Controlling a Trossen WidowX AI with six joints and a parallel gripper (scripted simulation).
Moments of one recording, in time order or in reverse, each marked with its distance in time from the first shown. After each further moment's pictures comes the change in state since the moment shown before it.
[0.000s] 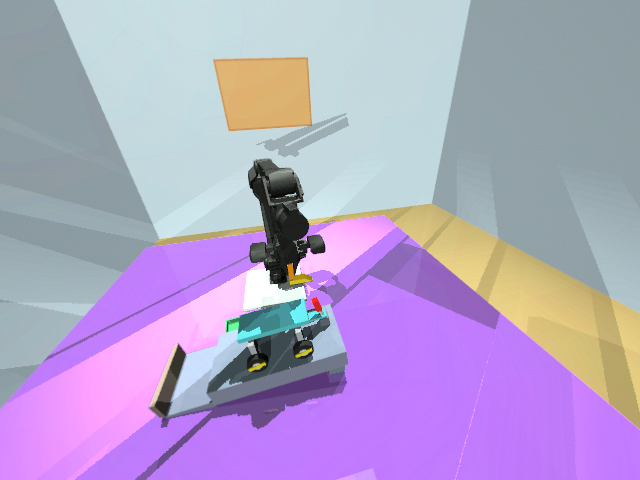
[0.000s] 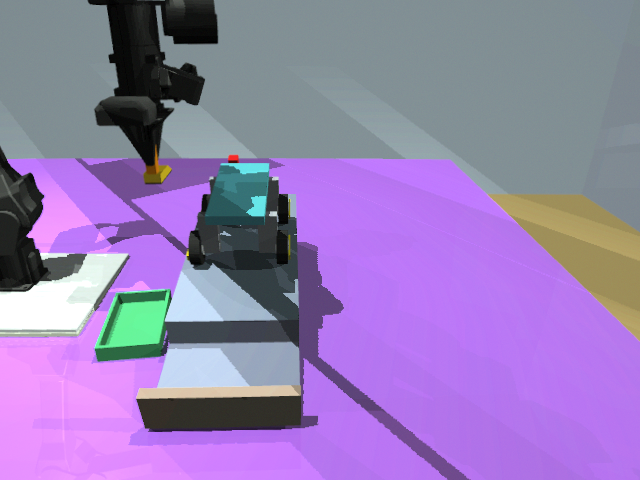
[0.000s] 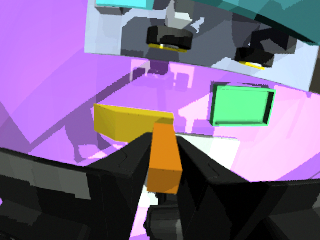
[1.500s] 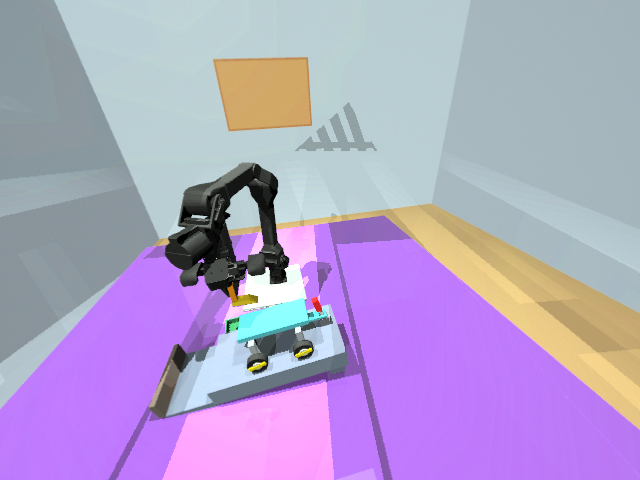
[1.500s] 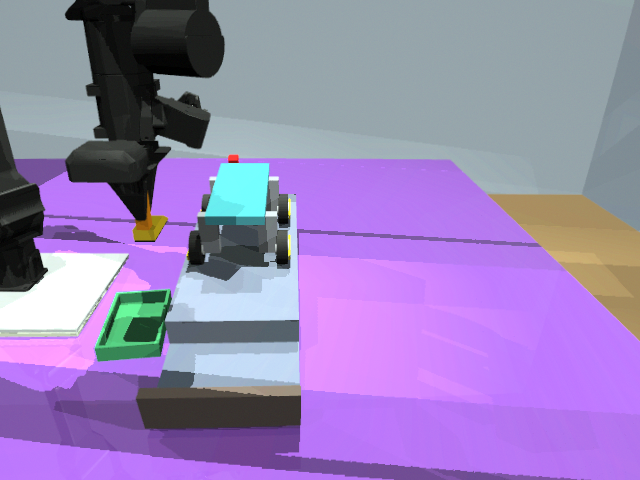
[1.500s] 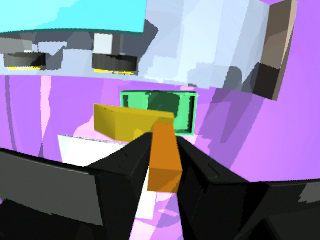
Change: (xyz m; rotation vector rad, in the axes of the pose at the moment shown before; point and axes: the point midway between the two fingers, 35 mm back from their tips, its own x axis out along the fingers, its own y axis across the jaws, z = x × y) arm 0.014 -0.153 0.030 0.000 0.007 -0.013
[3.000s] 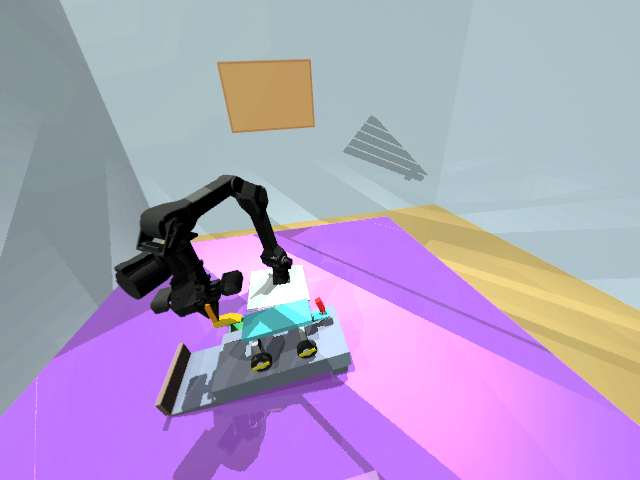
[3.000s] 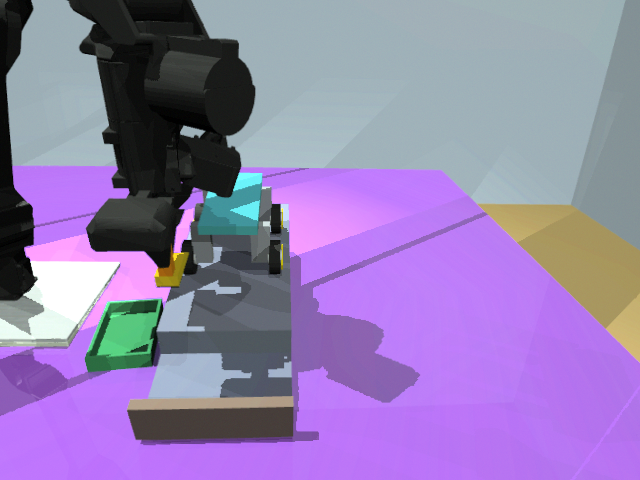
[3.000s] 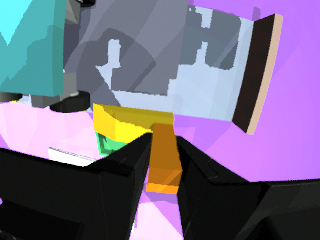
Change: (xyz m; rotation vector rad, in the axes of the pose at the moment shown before) arm 0.015 -0.058 0.043 -0.009 -0.013 0.101
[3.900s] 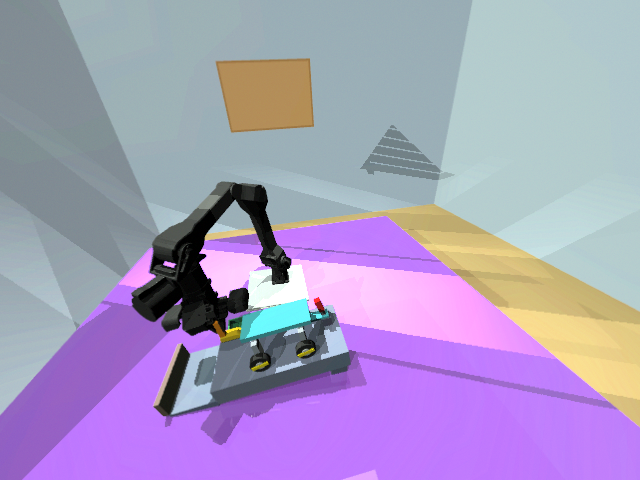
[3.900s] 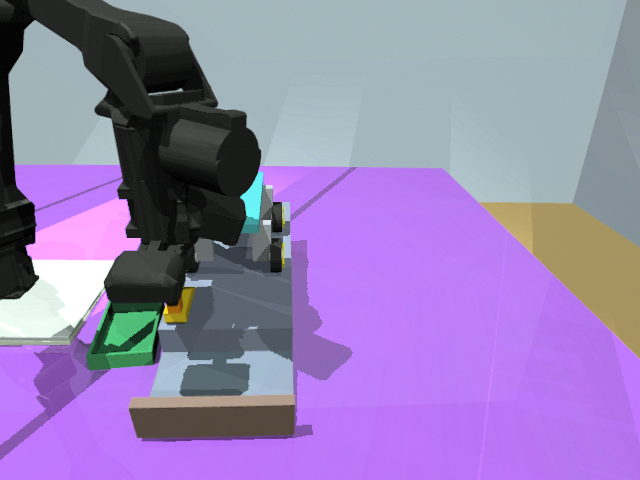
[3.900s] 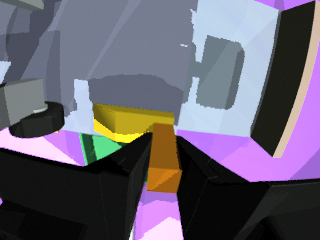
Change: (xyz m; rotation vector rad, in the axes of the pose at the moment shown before) arm 0.053 0.001 0.001 0.001 0.003 0.003
